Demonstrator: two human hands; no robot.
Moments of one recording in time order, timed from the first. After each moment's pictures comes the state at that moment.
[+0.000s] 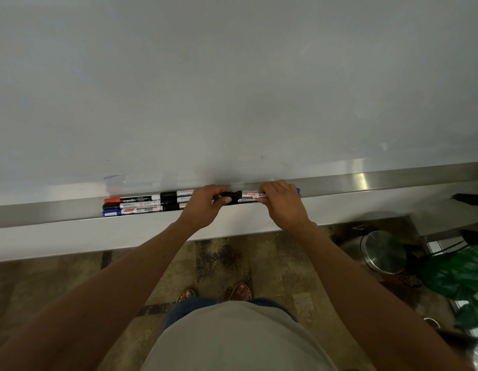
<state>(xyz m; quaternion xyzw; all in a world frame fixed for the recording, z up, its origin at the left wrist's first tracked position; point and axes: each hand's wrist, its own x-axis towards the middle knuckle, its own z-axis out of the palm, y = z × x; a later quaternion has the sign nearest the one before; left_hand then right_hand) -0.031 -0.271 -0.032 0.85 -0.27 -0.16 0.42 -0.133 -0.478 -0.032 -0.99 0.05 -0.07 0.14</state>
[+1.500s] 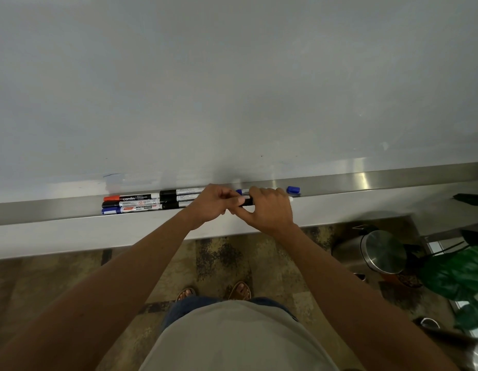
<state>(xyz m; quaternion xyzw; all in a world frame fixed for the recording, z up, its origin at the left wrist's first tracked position) -0.039 -0.286 -0.005 0.72 -0.20 -0.39 0.54 -0.129 -0.440 -0.029 -0.98 0.07 -0.14 0.11</state>
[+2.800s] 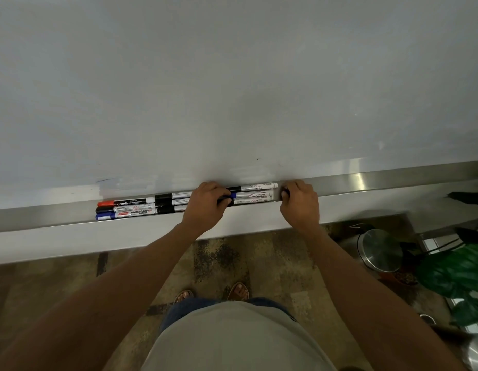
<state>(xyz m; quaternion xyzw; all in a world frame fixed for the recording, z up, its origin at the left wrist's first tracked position) -0.035 -0.289 -0.030 0.89 -0.35 -0.05 0.28 -0.144 -0.509 -0.037 -0.96 0.24 -0.09 0.14</state>
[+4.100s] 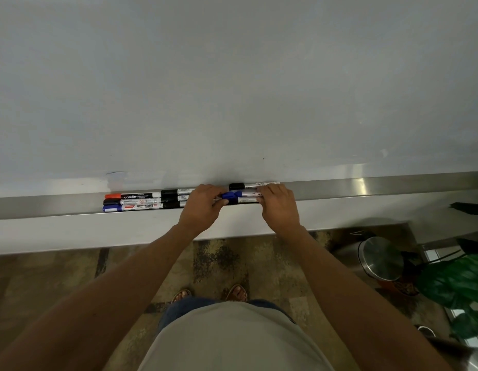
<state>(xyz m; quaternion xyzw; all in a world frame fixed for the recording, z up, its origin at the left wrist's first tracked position) -0.039 -0.268 -0.036 0.88 -0.33 -0.04 0.34 -0.128 -0.467 -0.045 -0.98 0.09 -0.10 0.14</state>
